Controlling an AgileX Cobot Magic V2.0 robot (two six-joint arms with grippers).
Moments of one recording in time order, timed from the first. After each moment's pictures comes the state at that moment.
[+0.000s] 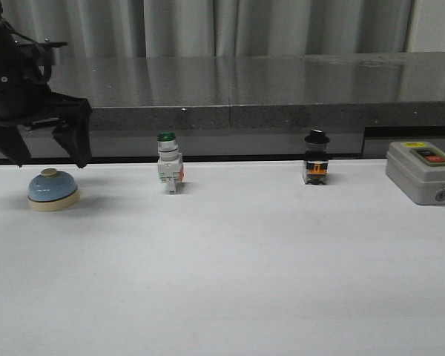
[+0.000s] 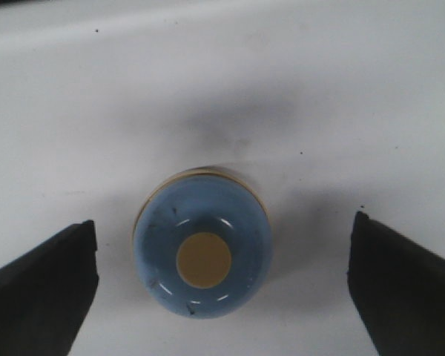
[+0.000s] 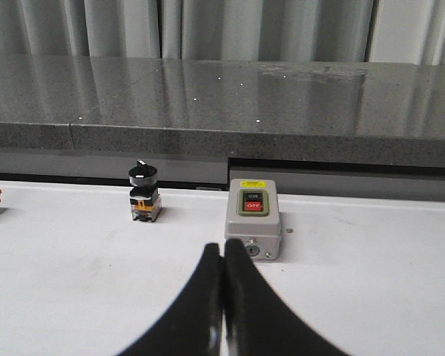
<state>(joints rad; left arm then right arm) -0.14 2.00 -1.49 -0.13 0.74 0.09 0.08 -0.01 0.03 -0.02 0.06 0.02</state>
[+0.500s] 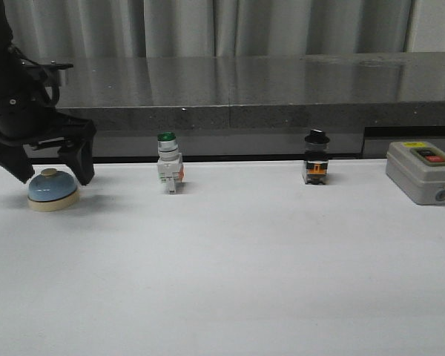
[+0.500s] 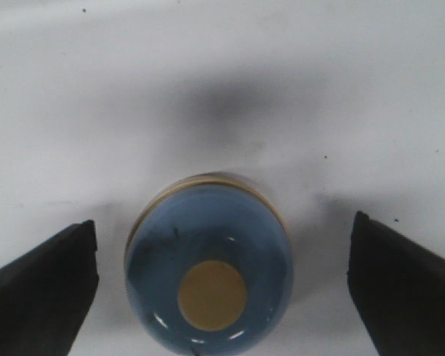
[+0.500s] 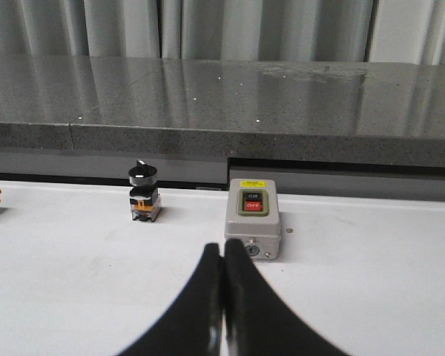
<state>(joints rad) -0.14 2.07 -1.49 -0.13 0.71 0.10 0.08 -0.01 0.03 -0.02 0.06 0.02</state>
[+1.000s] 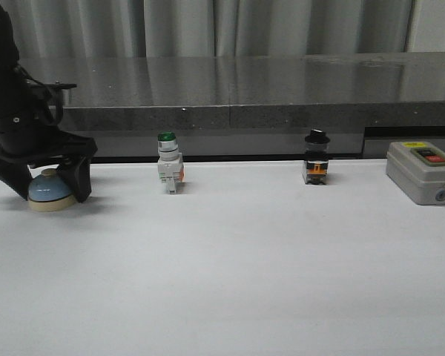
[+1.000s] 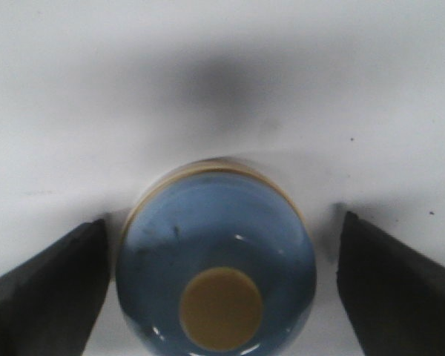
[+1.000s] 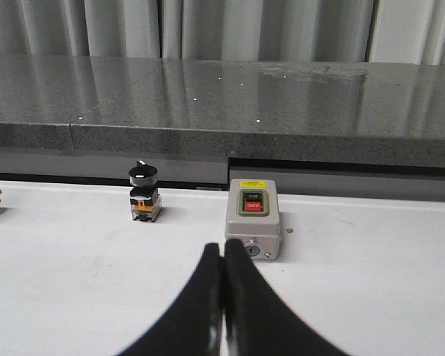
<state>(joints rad) -0.14 2.11 -1.50 -0.12 0.71 0.10 0.08 -0.01 0.03 -0.02 0.06 0.02</state>
